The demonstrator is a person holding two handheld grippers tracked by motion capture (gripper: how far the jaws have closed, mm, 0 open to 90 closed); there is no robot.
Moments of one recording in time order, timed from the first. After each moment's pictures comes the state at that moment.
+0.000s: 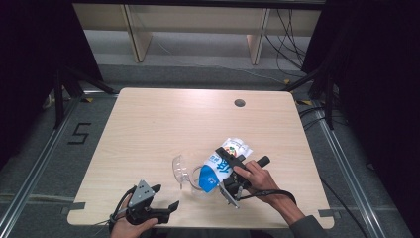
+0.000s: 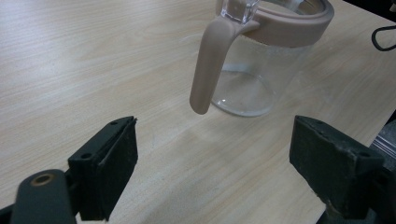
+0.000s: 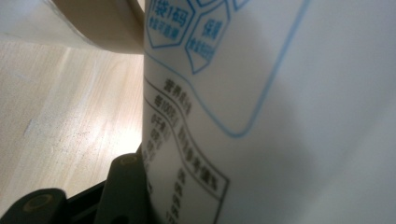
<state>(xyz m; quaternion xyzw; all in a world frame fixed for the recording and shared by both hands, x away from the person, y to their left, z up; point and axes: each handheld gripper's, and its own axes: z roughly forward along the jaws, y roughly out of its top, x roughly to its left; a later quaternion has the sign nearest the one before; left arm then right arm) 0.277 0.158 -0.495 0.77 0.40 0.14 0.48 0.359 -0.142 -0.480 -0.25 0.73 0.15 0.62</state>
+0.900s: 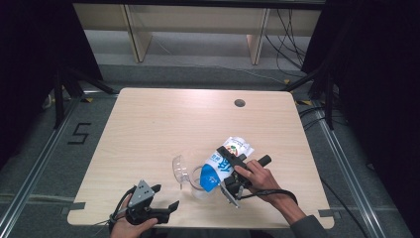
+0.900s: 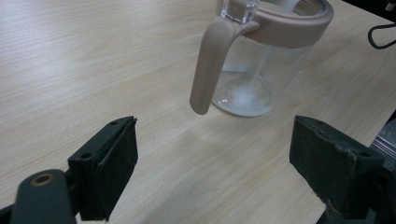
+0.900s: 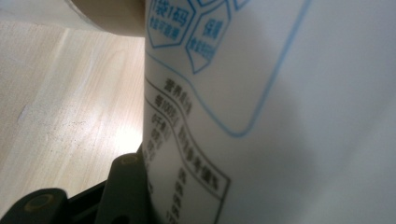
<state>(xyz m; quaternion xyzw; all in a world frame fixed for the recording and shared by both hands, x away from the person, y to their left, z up) 0.277 0.158 -0.495 0.77 0.40 0.14 0.48 0.361 -0.144 -0.476 -0.27 0.72 0.12 0.62</state>
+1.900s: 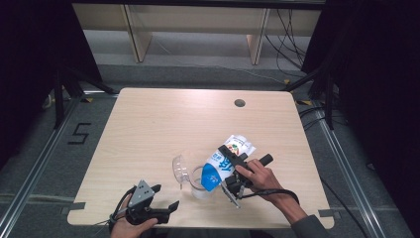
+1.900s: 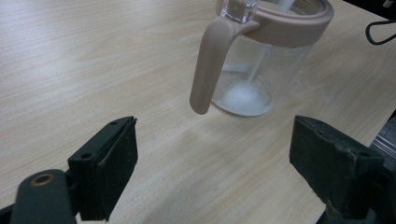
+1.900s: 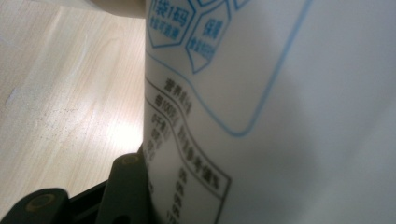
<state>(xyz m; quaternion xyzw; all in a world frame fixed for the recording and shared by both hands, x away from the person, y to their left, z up) 0.277 0.158 -0.495 0.77 0.40 0.14 0.48 0.361 -0.146 -0.477 -0.26 0.72 0.12 0.63</state>
